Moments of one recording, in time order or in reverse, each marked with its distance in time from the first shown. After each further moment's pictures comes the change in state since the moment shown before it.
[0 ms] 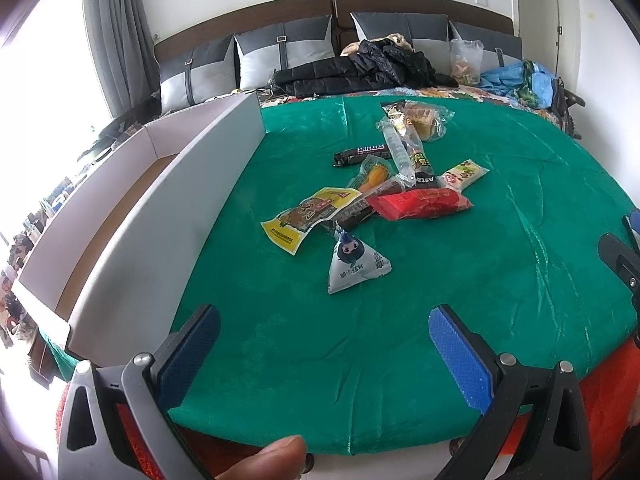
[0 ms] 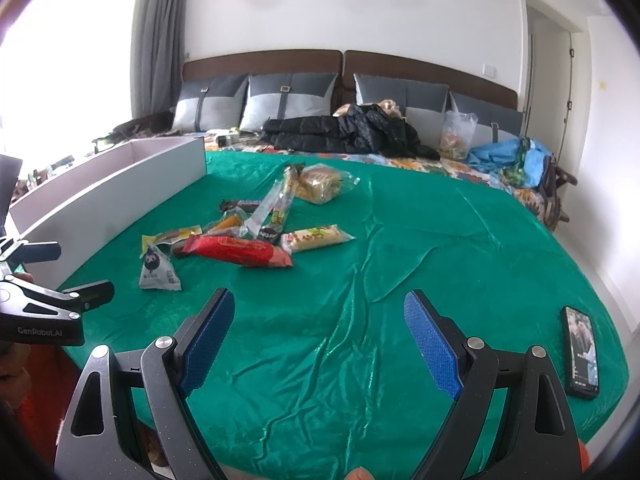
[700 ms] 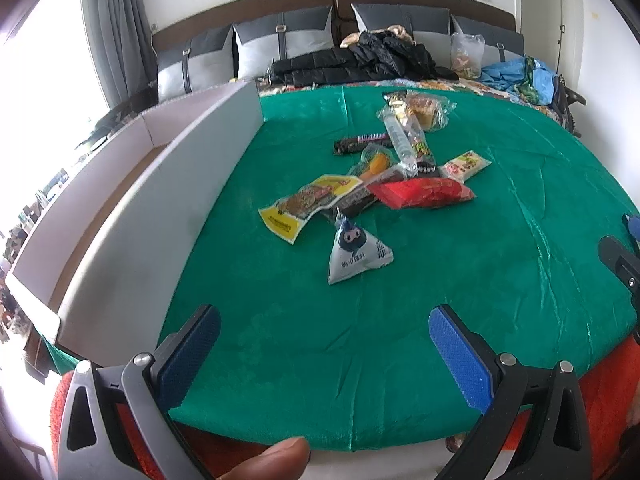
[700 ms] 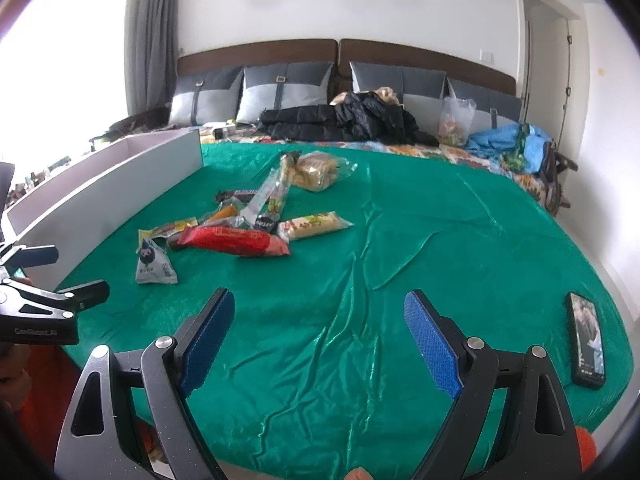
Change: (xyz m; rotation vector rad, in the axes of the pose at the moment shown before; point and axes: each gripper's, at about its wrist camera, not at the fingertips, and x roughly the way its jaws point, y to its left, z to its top) left arm 0.011 0.002 -0.004 -0.014 0.045 -0.018; right arm 0.010 -0.001 -0.006 0.026 0.038 0.003
